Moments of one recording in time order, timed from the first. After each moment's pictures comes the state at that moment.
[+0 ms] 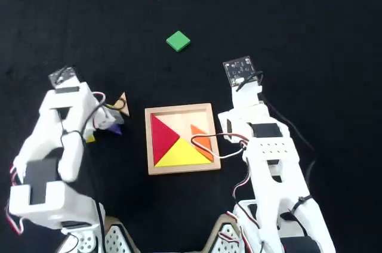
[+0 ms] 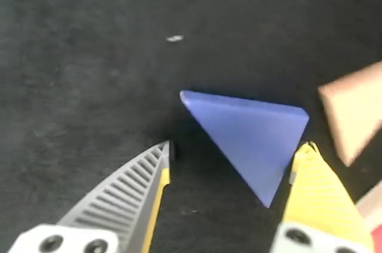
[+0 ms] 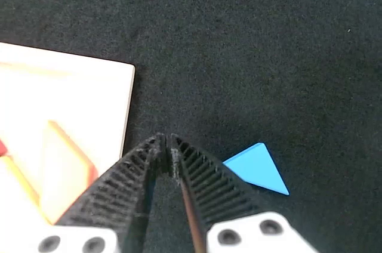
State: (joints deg) left arm -12.9 3.8 36.1 57.5 24.8; right arm -3.5 -34.8 63.3 38.0 13.1
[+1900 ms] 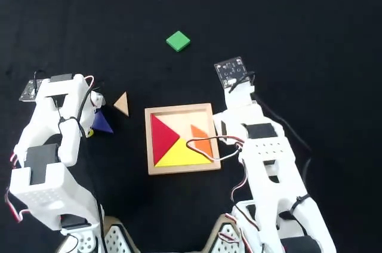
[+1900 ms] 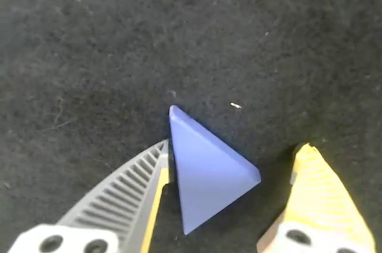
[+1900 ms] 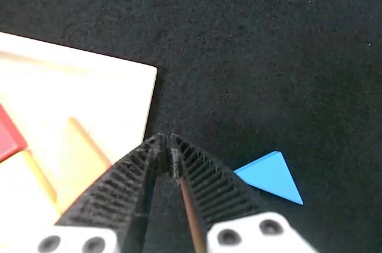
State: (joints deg) left arm -14.8 12.7 25.0 60.8 64.1; right arm -6.7 -34.8 63.3 38.0 13.1
